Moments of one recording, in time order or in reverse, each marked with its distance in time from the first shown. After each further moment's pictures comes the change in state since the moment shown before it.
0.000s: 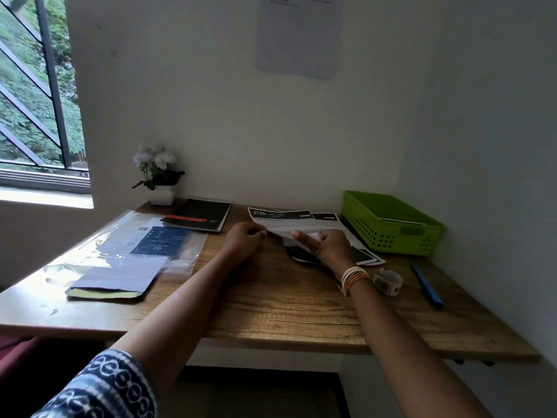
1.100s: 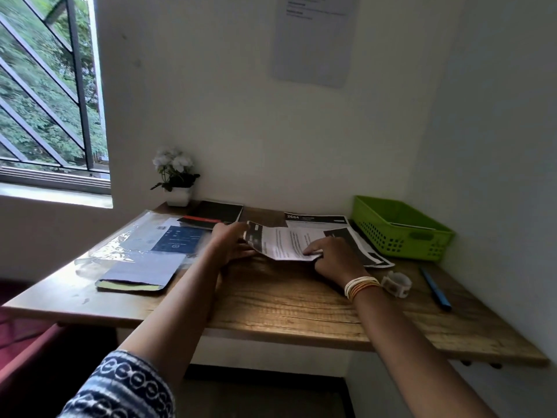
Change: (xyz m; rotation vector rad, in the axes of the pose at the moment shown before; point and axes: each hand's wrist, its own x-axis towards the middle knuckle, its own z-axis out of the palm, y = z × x) left_hand -0.021 -0.004 -0.046 -0.788 0.045 -0.437; right_hand -0.017 0.002 0.000 -0.511 -0.151 -0.347
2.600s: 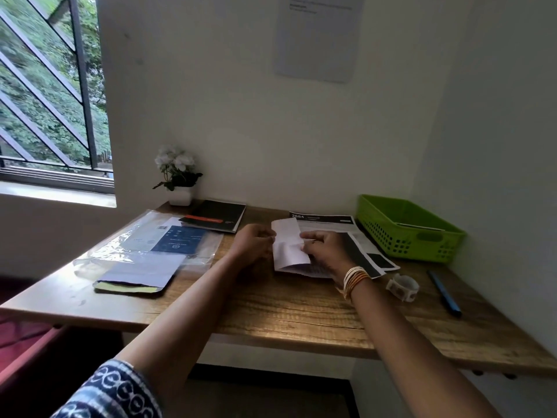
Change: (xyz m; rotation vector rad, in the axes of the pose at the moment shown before) left_hand -0.003 -0.017 0.032 0.702 -0.063 0.369; right_hand 0.027 -0.011 0.017 0.907 -0.029 0.389
